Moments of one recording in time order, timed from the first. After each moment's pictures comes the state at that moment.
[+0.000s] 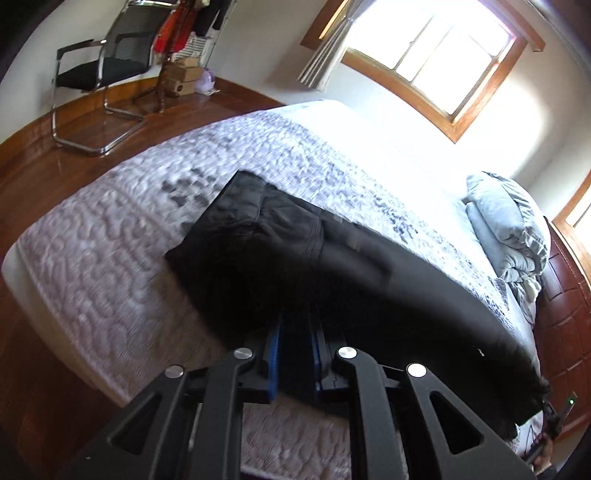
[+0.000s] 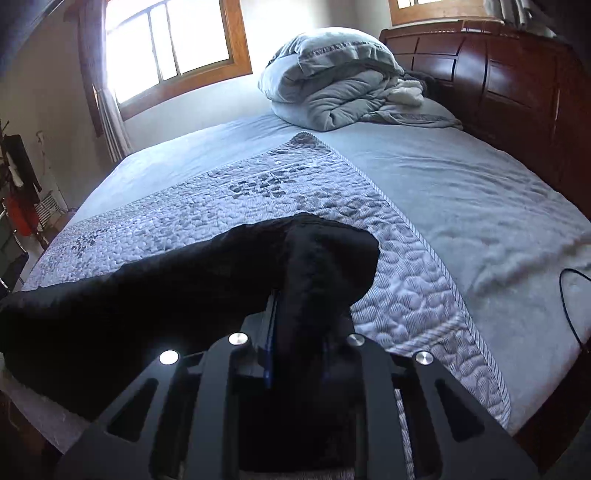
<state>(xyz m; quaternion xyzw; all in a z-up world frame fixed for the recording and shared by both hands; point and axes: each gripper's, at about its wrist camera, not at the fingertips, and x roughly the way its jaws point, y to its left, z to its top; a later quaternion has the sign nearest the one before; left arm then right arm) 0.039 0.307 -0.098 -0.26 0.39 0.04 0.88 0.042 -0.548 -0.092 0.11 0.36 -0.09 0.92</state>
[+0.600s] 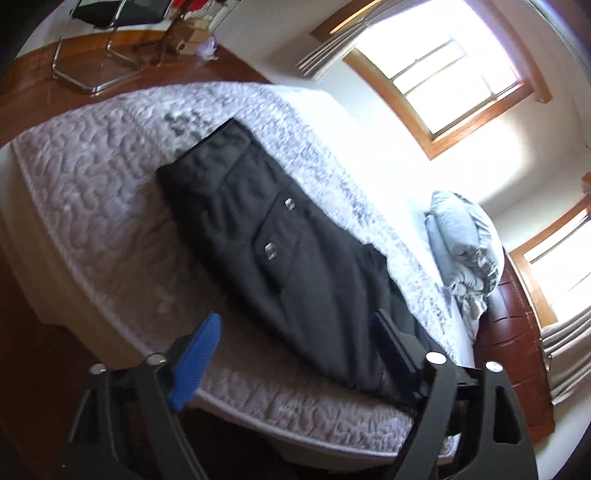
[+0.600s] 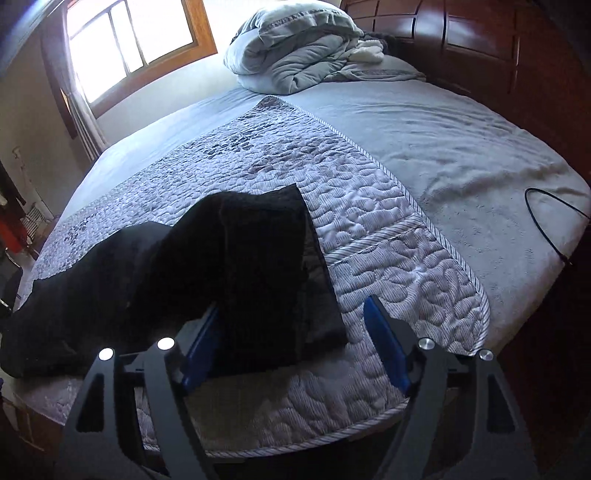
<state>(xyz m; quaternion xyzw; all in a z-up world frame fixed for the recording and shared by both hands) -0.020 0.299 -0.111 -0.38 0.37 -0.03 0.85 -0.038 -0.543 -0.109 0.16 0.41 -0.12 0.89</state>
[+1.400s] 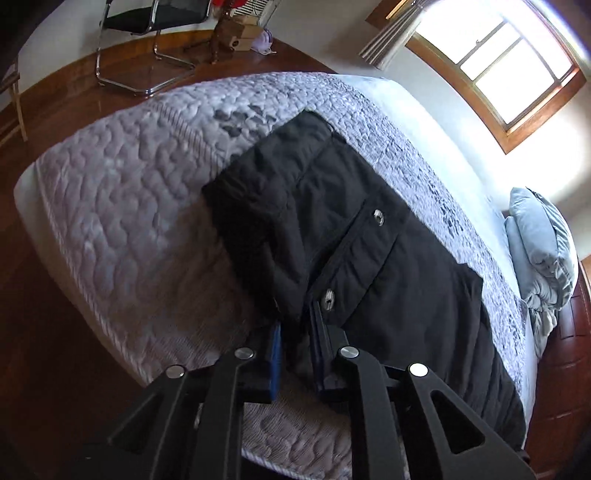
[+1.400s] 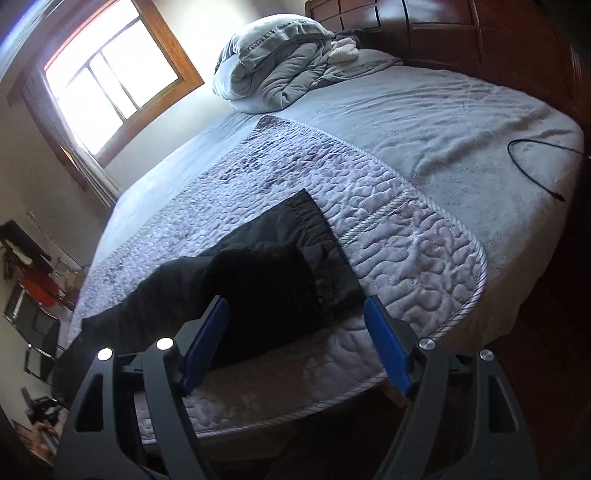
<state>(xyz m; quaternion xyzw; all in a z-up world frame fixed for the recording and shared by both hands) 0.046 0.306 -0.142 -0.32 0.45 0.11 0.82 -0.092 -0.540 -0.081 0.29 0.36 -0.10 0.88</state>
